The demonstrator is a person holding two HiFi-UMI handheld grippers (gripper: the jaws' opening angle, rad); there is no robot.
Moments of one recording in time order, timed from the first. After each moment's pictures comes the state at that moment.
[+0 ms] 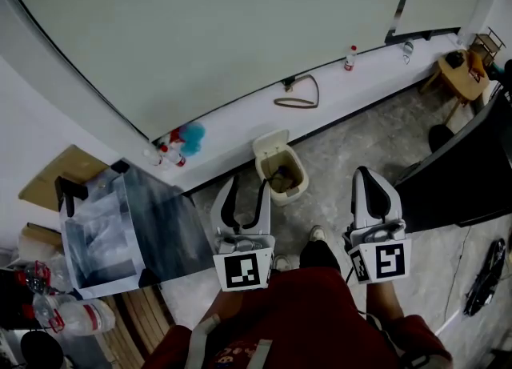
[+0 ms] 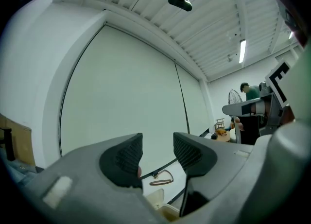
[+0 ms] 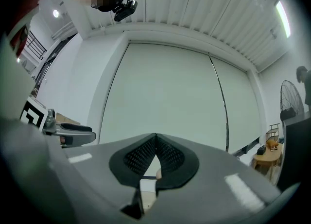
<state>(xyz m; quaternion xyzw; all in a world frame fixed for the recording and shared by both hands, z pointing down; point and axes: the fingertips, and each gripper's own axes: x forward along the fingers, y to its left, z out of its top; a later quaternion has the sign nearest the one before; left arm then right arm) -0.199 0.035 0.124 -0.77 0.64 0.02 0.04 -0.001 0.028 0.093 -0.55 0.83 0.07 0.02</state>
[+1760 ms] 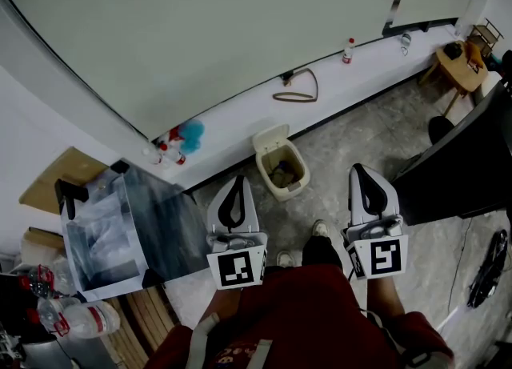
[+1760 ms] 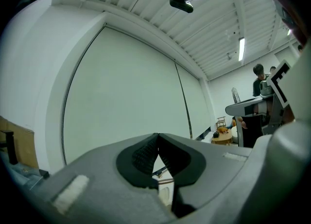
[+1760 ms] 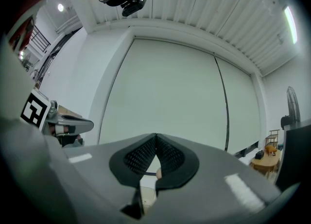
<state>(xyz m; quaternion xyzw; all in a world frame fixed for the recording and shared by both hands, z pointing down) -0.221 0.038 0.133 -0.76 0.64 0.01 0.05 -0.013 0.031 0.113 -0.55 0.83 0.07 -0.02</state>
